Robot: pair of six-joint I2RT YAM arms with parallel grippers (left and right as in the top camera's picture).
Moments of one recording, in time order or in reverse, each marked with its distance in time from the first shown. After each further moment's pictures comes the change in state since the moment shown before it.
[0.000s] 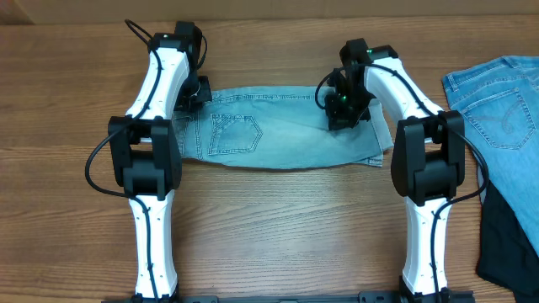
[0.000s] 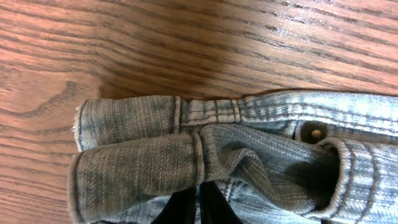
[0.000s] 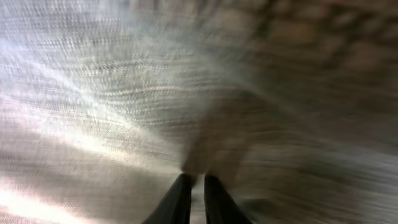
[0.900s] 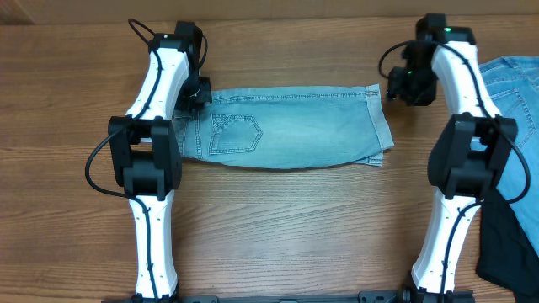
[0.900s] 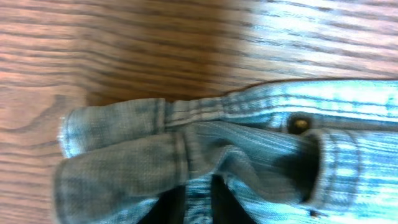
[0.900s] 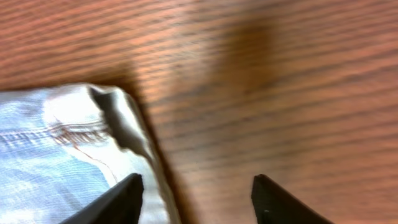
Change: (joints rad) left arm 0.000 -0.003 -0.005 0.011 0.011 0.077; right arm -0.291 0.014 0.185 -0.076 0.151 0.035
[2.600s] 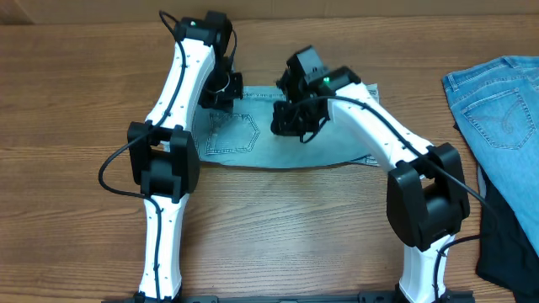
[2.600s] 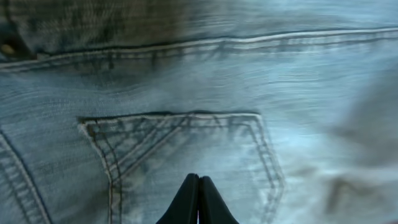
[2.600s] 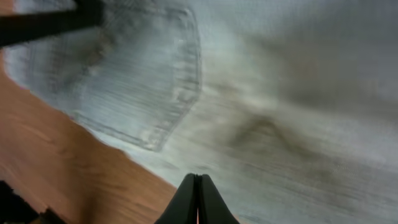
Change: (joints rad) left arm -0.126 0.010 0.191 -0.259 0.252 -0.021; right arm 0.569 -0.316 -0.491 0.415 -0.363 0.258
